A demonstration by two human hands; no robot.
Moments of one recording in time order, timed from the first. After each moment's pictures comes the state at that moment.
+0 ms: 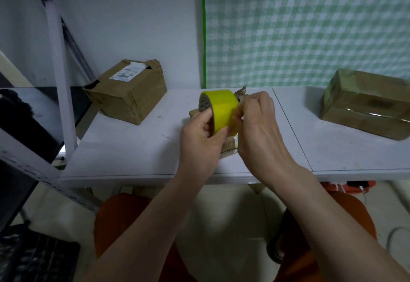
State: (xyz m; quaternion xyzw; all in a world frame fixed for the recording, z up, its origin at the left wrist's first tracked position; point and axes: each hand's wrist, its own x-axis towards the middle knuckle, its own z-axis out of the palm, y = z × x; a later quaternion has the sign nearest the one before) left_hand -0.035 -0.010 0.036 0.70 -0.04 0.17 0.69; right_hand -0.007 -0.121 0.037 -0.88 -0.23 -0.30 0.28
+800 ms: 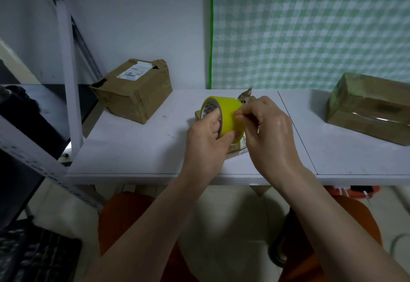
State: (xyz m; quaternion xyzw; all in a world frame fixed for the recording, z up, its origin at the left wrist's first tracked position) left_hand -0.035 -0.004 0.037 0.69 -0.05 0.12 0.72; right_hand -0.011 -0.118 0.047 -0.85 -0.21 -0.27 0.40
